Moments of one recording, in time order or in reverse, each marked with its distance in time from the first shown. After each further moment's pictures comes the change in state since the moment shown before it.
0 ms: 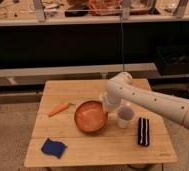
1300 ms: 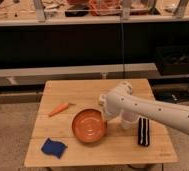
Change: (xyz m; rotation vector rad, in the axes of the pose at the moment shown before) arm -0.042 -0.022 0.013 0.024 0.003 -0.117
